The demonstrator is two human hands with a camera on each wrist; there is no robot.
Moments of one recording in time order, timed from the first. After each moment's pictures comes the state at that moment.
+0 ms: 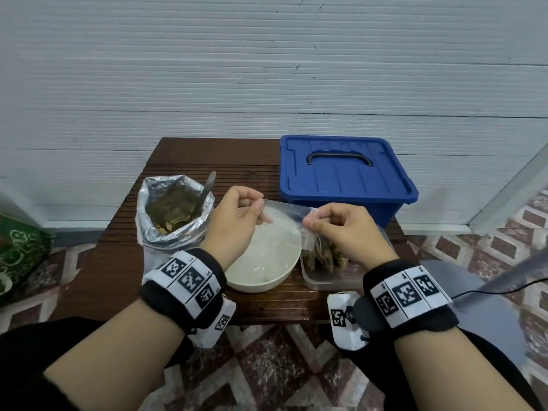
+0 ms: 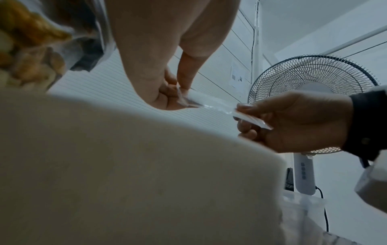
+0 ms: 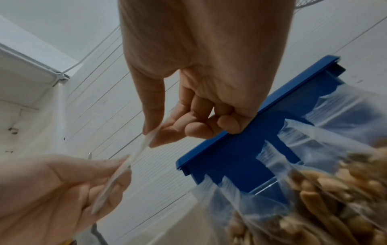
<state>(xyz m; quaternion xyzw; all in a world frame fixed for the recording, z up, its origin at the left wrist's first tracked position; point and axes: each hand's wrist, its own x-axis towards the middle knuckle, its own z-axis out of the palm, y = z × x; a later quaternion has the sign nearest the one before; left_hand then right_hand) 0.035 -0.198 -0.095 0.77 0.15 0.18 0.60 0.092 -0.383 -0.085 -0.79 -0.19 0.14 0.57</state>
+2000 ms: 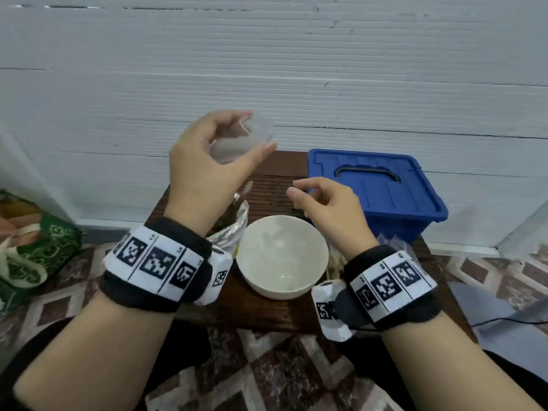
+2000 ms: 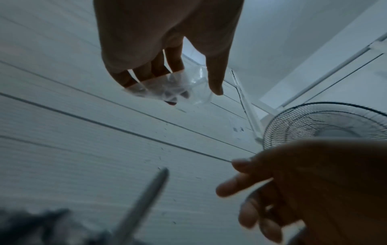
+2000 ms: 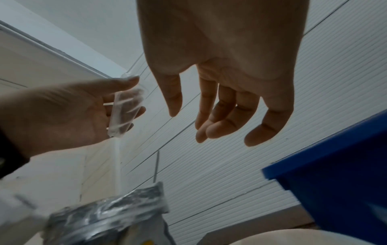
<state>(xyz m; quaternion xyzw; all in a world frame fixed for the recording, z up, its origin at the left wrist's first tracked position) 0.002 -0.154 0.004 0.78 0.07 0.42 0.45 0.077 -0.314 -0.043 -0.80 -0.22 0.05 0.56</state>
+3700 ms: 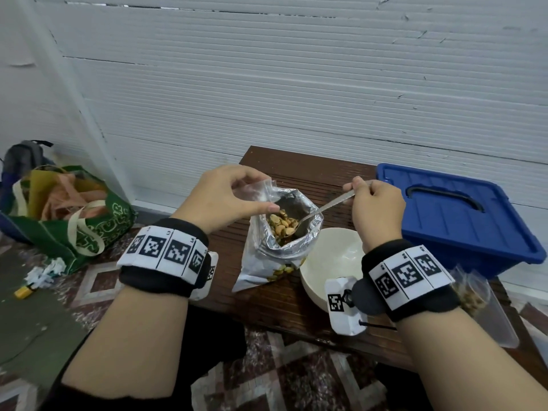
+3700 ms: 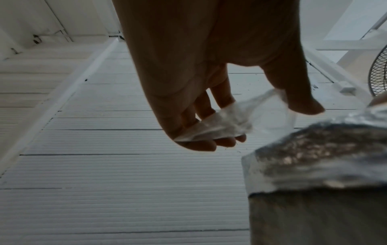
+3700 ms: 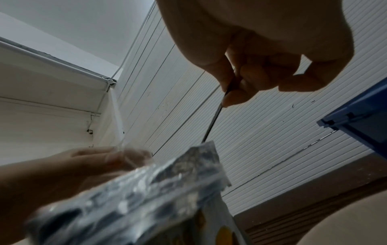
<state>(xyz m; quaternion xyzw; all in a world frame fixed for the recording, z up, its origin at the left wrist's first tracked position) -0.044 -0.048 -0.026 0.88 0.16 0.19 0.40 0.081 -0.232 -0.040 -0.82 -0.09 -0.03 0.56</state>
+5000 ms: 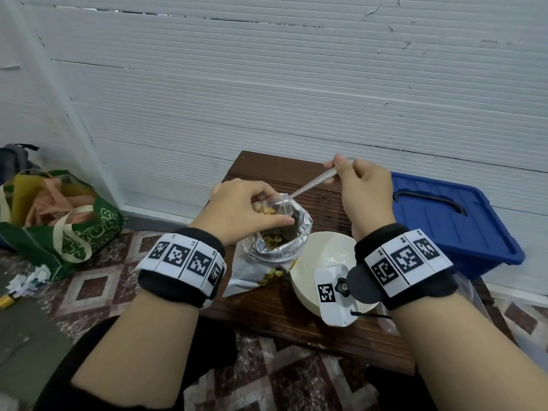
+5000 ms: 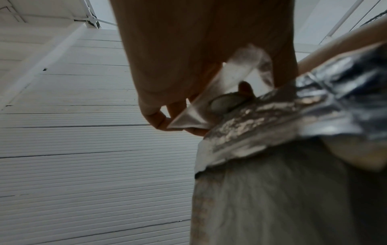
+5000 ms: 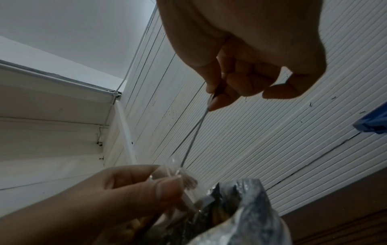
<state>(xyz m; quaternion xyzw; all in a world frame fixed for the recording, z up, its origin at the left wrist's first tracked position) -0.028 -0.074 -0.030 0.92 0.13 0.14 0.33 0.080 -0.226 -0.012 -0.75 -0.18 -0.02 0.64</state>
